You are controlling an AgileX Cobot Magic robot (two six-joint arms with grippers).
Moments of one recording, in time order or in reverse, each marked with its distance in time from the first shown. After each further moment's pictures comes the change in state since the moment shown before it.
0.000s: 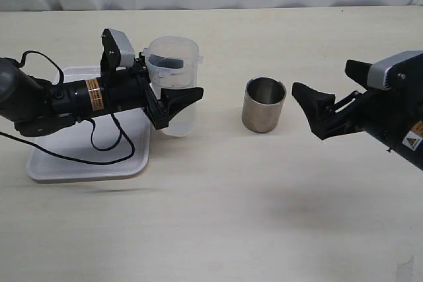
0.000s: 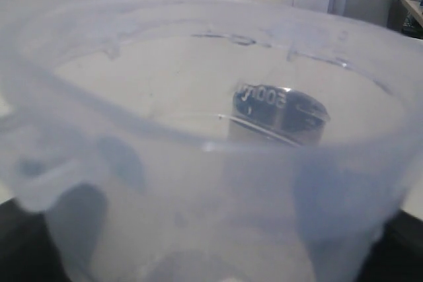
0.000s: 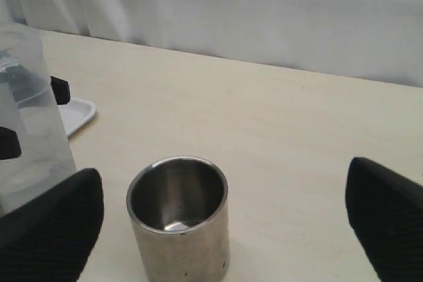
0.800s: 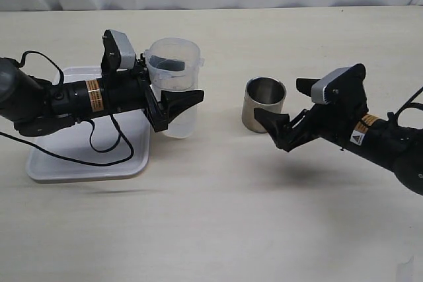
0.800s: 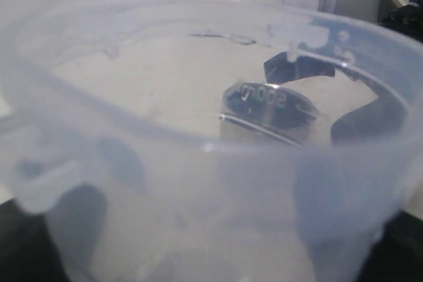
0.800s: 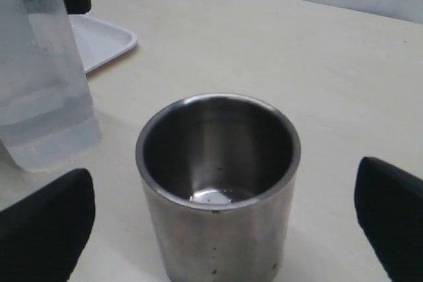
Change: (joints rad) left arm 0.000 0.000 0.000 0.027 -0.006 0.004; right arm 0.000 0.448 -0.215 -0.178 -0.146 -0.081
